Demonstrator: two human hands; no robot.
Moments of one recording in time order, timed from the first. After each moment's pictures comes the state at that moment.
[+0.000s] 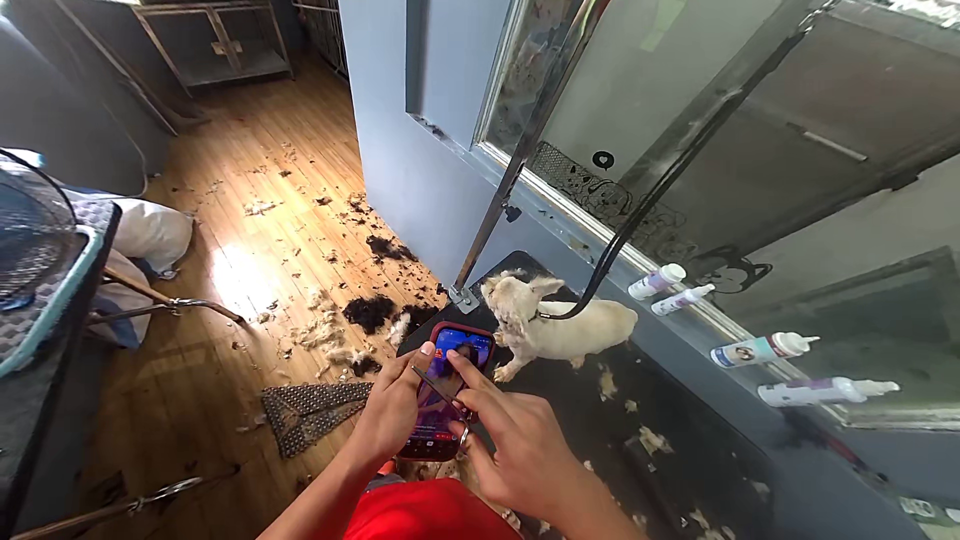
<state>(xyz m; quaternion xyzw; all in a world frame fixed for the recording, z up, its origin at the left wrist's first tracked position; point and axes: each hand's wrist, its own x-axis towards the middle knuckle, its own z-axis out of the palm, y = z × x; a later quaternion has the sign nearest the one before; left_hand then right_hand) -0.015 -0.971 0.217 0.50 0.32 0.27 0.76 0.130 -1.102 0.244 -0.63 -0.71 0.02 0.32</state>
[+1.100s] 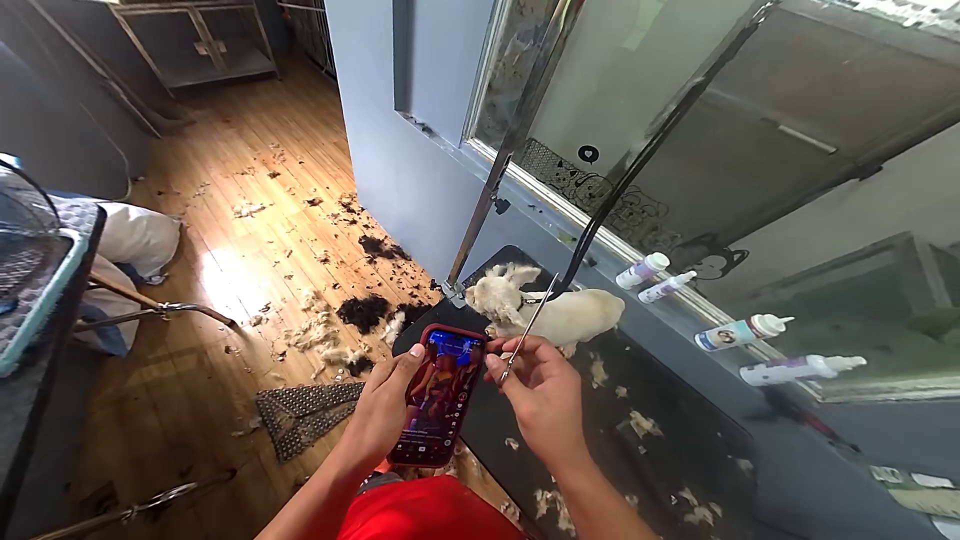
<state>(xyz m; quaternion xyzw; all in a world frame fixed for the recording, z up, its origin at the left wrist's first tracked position) -0.031 -0.980 0.215 0.52 0.30 0.25 0.76 0.141 -1.106 0.241 -0.67 -0.36 0.21 0.61</state>
